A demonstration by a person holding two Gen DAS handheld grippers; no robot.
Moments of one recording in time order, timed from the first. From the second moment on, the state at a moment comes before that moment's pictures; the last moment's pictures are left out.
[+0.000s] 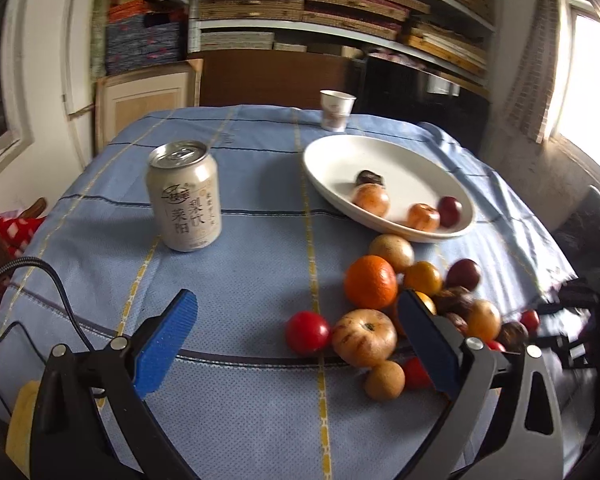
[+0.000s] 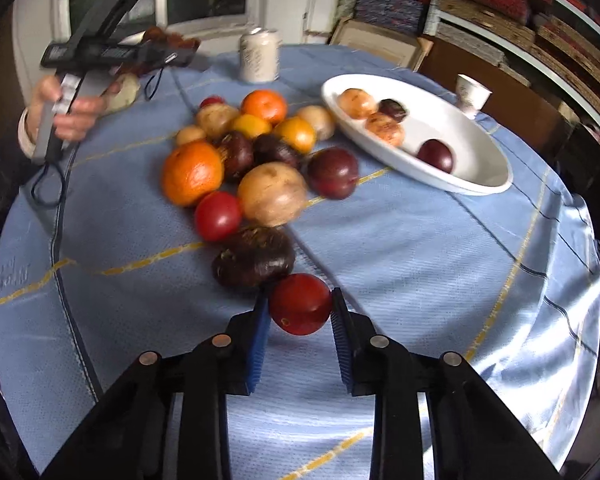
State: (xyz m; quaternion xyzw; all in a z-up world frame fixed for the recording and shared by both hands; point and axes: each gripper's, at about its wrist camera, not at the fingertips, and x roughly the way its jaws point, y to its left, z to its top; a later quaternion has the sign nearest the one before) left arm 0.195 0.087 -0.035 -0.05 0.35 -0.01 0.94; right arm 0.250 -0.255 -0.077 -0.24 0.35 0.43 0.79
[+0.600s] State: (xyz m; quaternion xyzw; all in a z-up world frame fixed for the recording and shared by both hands) left arm 0.174 -0.013 -0.053 0.05 0.39 -0.20 0.90; right arm 0.242 -0.228 -0.047 -0.12 0.32 0.49 0.80
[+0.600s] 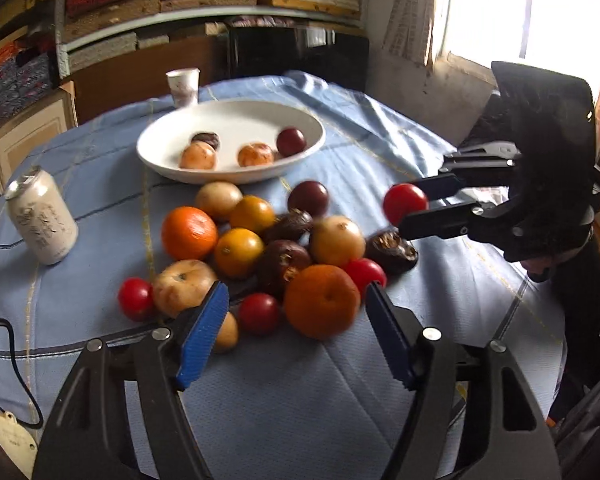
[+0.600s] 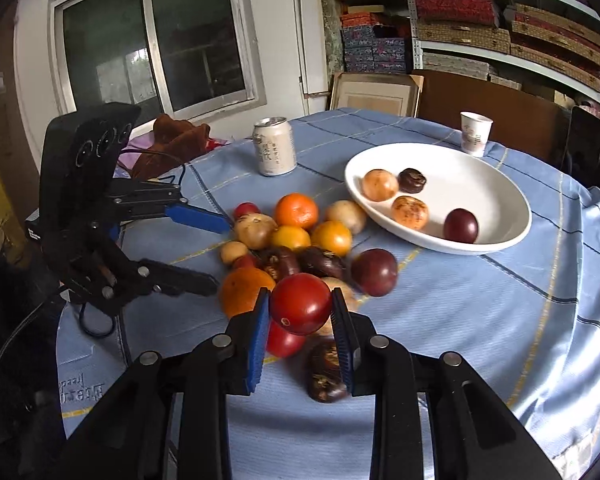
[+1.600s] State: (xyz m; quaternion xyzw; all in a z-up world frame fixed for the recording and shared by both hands) left arm 0.223 0.109 -0.073 -0.15 0.44 -0.03 0.89; right arm 0.244 -0.226 -0.055 -0.12 0.34 0.47 0.81
